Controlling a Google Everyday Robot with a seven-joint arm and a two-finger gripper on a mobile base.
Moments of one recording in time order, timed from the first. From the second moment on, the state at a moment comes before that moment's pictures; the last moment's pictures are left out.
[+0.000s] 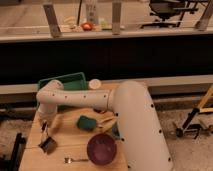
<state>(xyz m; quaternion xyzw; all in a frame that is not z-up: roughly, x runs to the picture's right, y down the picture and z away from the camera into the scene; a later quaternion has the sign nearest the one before) -0.343 0.183 0.804 -0.16 -0.40 -0.57 0.70</state>
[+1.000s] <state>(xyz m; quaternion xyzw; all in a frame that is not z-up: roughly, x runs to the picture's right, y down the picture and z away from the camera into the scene) -0.252 0.199 0.822 -0.20 -0.37 -0.53 0.74</state>
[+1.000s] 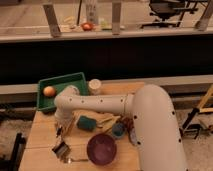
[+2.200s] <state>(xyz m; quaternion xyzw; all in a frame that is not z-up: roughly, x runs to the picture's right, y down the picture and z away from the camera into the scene) -0.358 0.174 0.793 -0.15 -0.39 -0.64 0.65</state>
